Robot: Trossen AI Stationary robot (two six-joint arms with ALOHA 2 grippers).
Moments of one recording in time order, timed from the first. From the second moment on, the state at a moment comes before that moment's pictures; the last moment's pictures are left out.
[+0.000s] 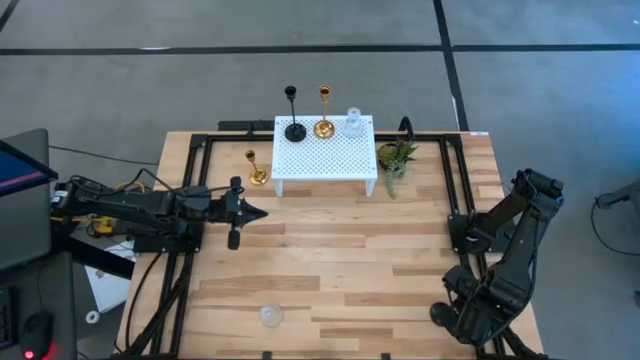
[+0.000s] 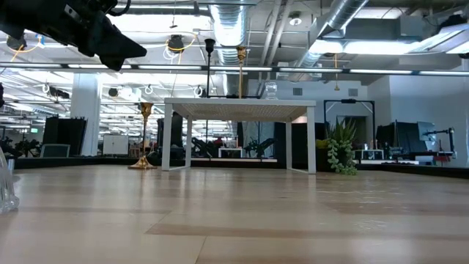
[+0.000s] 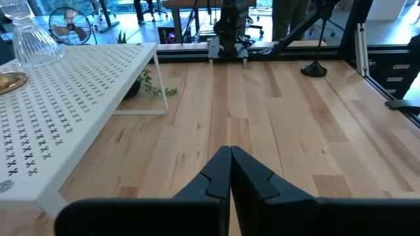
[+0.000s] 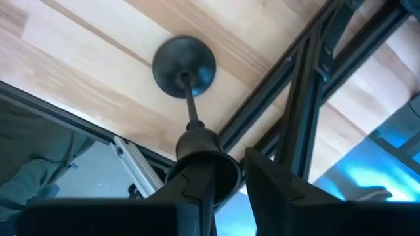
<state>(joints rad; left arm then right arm) -0.10 0.44 0.35 0.00 -0.15 0.05 1.06 1.51 1.32 -1.40 -0.18 1.99</state>
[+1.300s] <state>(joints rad) -0.15 0.73 0.43 0.15 -0.09 0.05 0.81 1.49 1.47 -1.48 0.21 1.50</state>
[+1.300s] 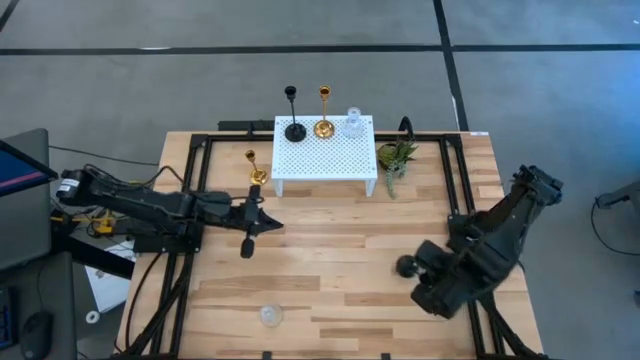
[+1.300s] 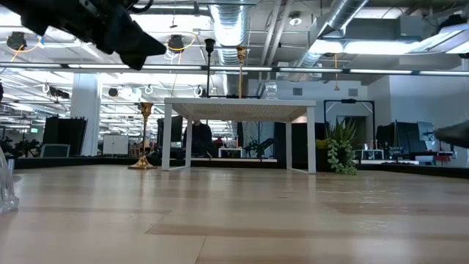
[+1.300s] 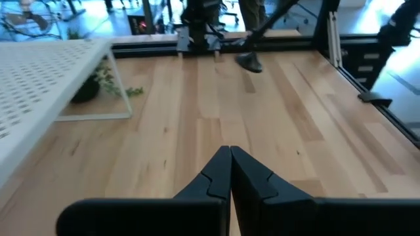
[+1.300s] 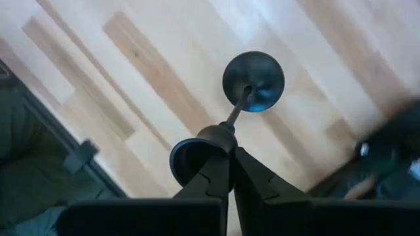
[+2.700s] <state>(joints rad) -0.17 1.32 0.77 0.43 -0.10 0.28 0.24 1.52 1.47 -0.92 0.17 0.49</state>
